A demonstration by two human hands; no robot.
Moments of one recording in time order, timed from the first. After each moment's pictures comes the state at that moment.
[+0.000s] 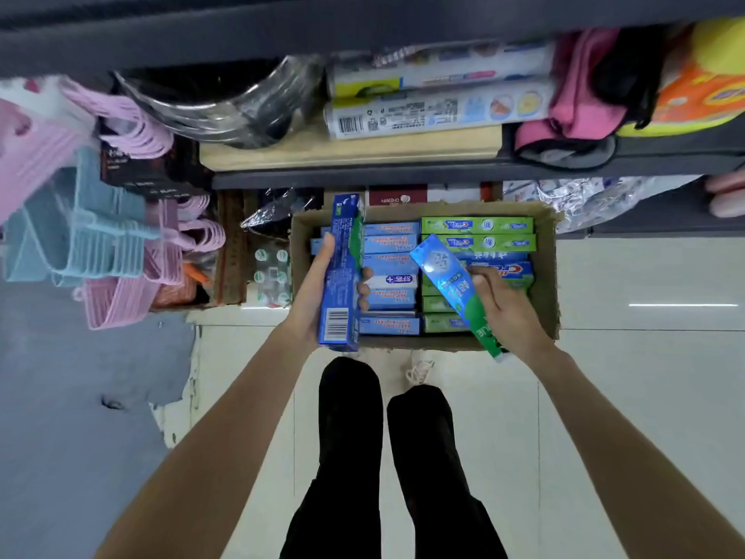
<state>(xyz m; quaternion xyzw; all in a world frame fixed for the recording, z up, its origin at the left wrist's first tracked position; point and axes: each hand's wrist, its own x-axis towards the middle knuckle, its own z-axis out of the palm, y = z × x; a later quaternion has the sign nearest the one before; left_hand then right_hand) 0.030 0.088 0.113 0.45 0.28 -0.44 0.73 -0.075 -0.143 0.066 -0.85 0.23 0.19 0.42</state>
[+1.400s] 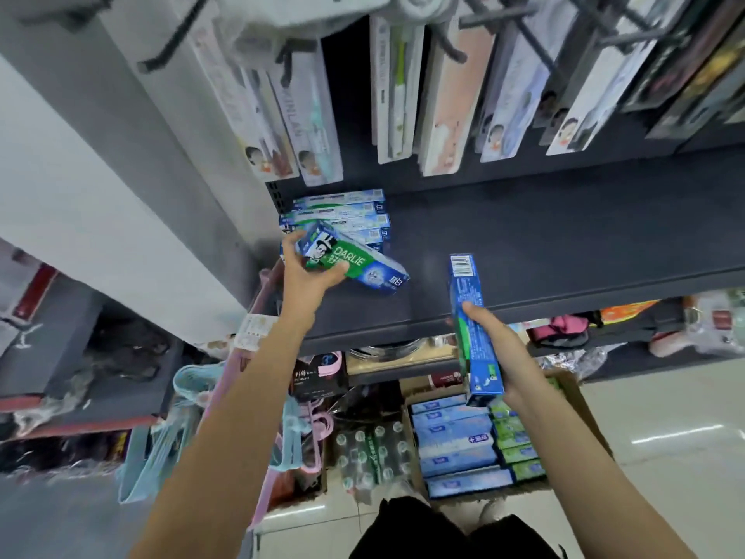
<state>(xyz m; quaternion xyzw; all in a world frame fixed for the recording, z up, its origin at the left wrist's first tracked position) 0.301 0.232 0.393 0.68 -0.06 -0.13 0.72 0.115 0.062 0.411 -0.49 0.41 0.01 0.77</state>
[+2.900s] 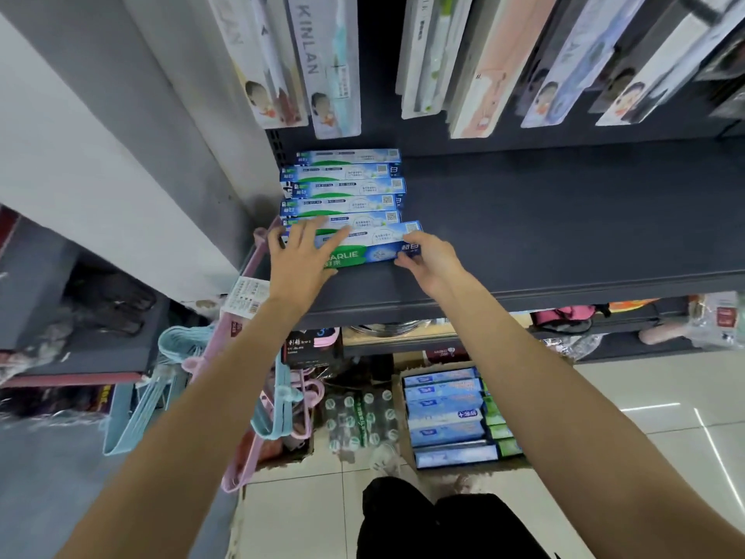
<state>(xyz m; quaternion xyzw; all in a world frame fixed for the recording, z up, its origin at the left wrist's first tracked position) 0.341 0.266 0.317 0.94 -0.33 0.10 -0.03 0.267 0.079 0.372 -0.43 0.42 0.00 0.80</state>
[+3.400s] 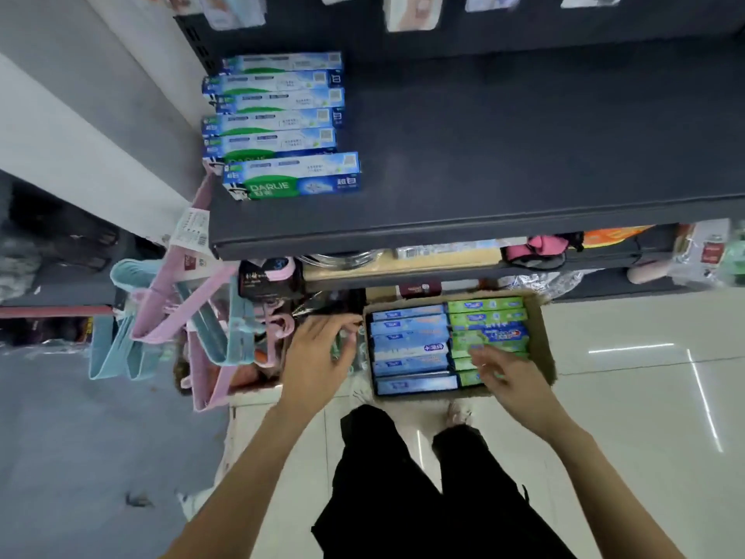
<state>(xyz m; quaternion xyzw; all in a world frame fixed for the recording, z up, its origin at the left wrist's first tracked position) 0.104 0.235 0.281 0.91 -0.26 -0.07 0.32 -0.040 -0.021 0.293 -0.86 0.24 0.18 0.42</state>
